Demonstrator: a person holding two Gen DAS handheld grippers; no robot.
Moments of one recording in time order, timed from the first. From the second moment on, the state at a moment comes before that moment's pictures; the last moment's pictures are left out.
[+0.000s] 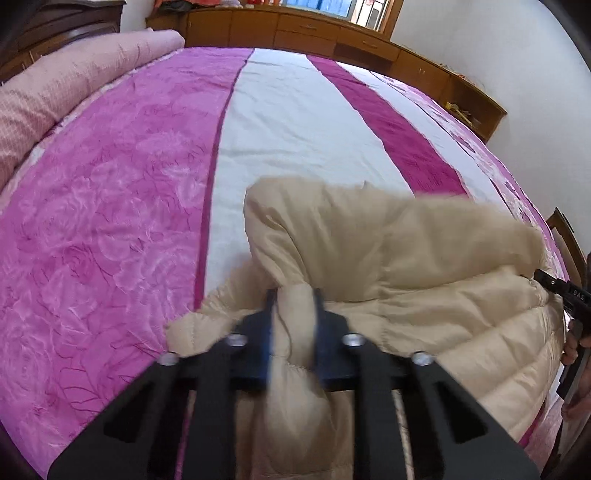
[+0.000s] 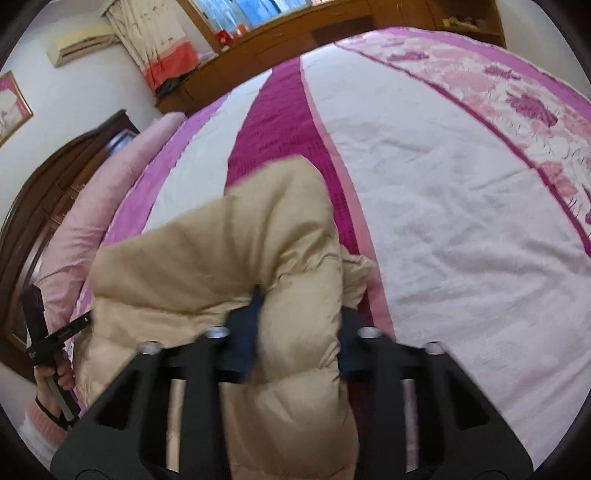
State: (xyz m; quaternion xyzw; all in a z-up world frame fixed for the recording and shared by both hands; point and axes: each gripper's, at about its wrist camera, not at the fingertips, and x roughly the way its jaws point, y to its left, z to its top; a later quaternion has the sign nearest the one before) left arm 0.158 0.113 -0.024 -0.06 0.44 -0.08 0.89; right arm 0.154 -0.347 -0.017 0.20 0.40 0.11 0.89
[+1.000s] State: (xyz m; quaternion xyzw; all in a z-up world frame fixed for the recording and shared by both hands) left arm 0.167 0.113 -0.024 0.01 0.46 0.01 0.89; right arm 0.178 -0.334 -0.021 0.21 0.42 0.06 0.88
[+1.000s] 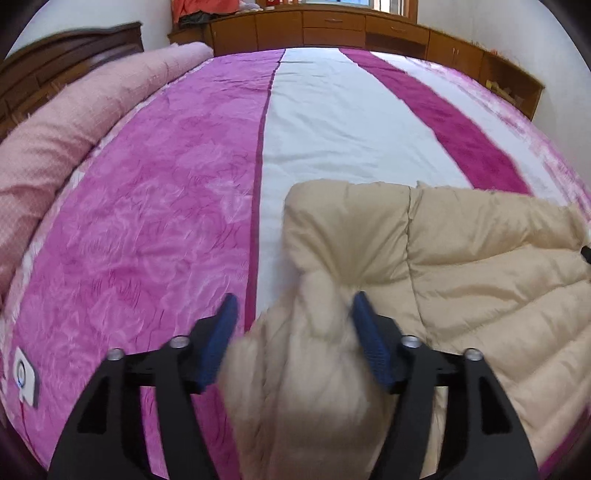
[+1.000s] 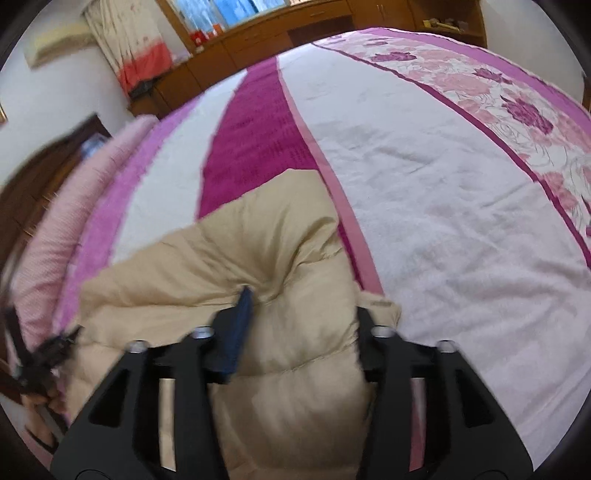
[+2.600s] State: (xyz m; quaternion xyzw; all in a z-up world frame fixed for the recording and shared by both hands) left arm 0.006 0.123 -0.034 -0.17 0.55 -0.13 0.81; right arm 0.006 -0.370 -0.037 0.36 0.47 0.16 0.79
